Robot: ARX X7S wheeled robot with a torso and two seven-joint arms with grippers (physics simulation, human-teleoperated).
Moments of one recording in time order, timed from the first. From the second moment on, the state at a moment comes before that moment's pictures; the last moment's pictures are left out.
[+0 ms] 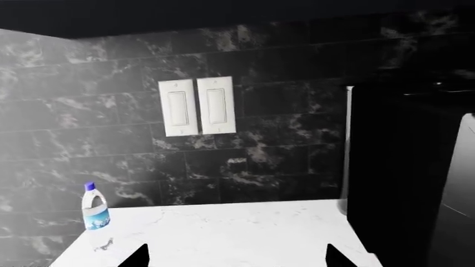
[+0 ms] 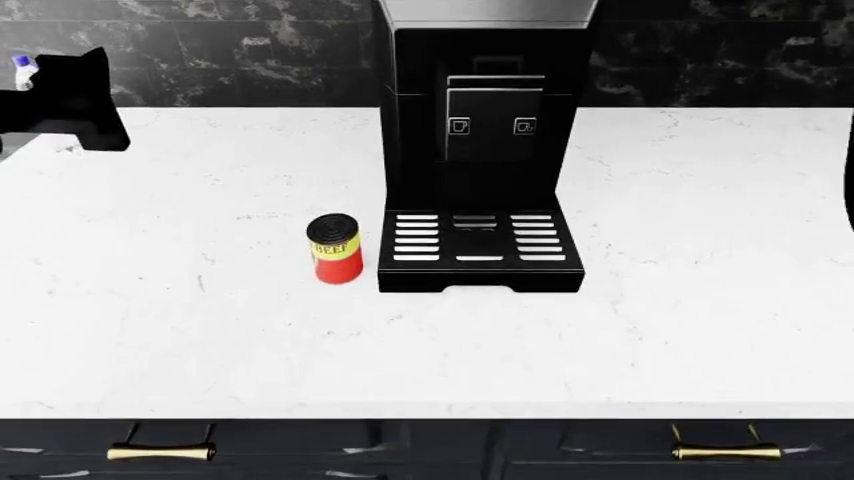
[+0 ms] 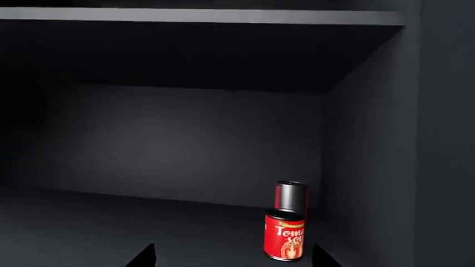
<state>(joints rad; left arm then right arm) -1.09 -0.68 -0.20 0.42 -0.98 -1.43 -0.34 2.22 0.02 -0.06 0.95 0.04 0.88 -0.11</state>
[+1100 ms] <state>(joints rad) -0.99 -0.63 -0.26 0.43 -0.95 -1.14 -0.24 1.38 0.18 0.13 -0.58 0.72 1.53 0.32</state>
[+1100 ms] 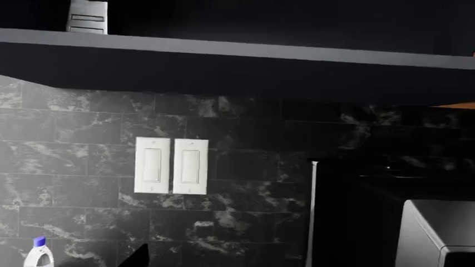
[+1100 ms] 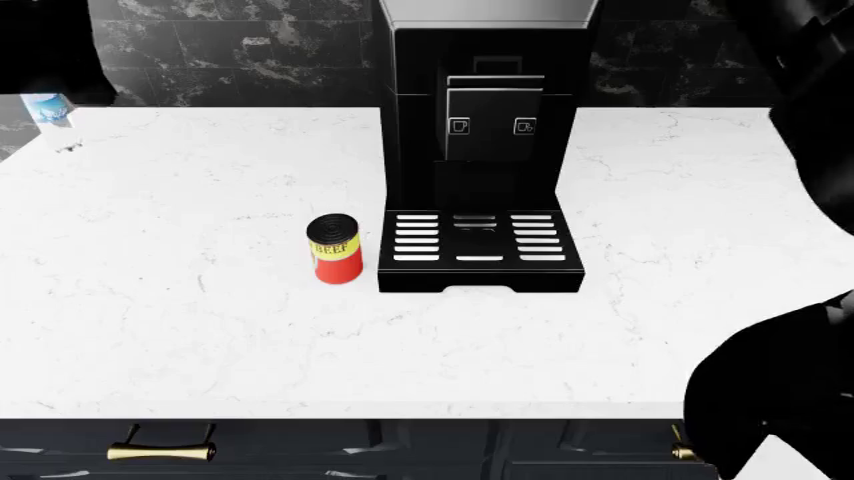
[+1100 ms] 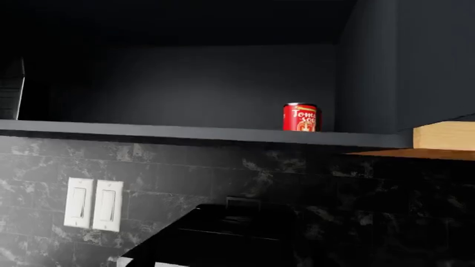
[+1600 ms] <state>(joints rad) -0.99 -0.58 -0.33 0.41 -1.02 -1.14 -0.30 1.04 0.28 0.22 -0.86 1.12 1.48 0.67</state>
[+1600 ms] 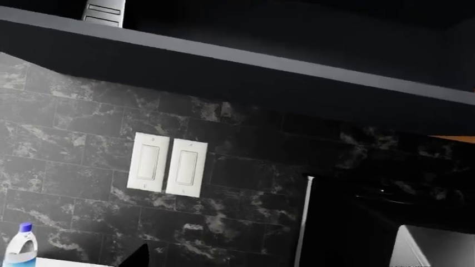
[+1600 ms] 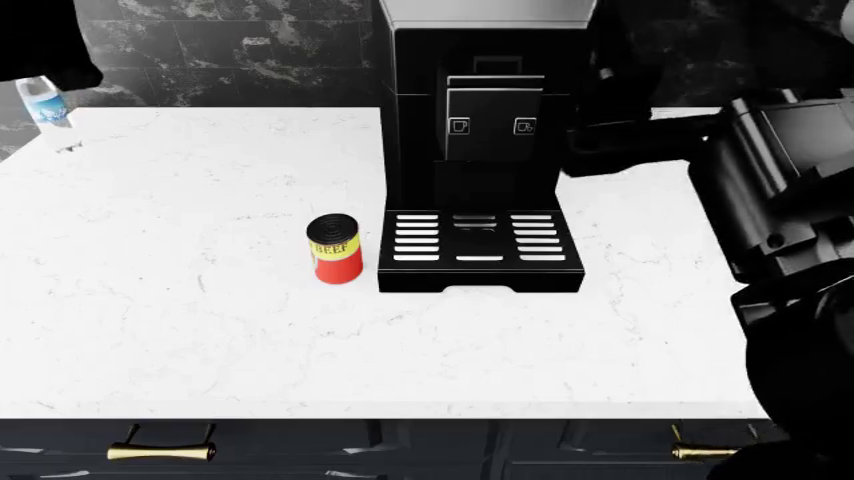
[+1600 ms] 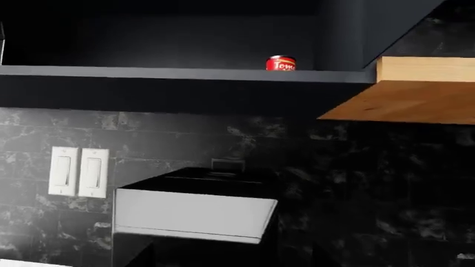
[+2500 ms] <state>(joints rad) -0.34 -0.34 -0.59 0.80 -0.99 -1.02 -0.15 0.39 0.43 0.04 -0.99 0.82 1.06 0.67</state>
